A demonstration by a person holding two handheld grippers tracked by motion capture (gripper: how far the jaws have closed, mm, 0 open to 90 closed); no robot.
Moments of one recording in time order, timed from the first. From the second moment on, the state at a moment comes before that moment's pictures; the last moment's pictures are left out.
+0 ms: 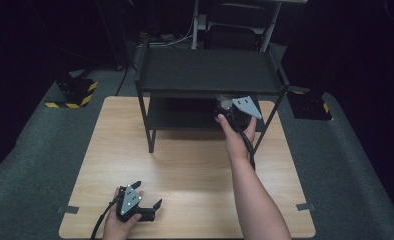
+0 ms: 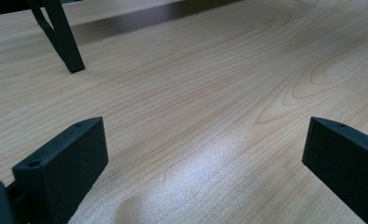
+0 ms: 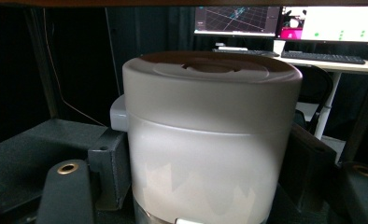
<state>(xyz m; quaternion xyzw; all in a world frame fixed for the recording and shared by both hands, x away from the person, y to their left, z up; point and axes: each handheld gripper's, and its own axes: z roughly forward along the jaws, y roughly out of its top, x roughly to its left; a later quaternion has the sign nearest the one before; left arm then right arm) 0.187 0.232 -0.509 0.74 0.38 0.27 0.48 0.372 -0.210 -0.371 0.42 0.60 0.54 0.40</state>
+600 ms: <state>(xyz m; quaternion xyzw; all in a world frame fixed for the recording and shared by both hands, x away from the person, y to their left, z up) 0.187 0.232 -0.509 0.74 0.38 0.27 0.48 0.373 -0.212 -0.373 0.42 0.60 0.55 0.40</state>
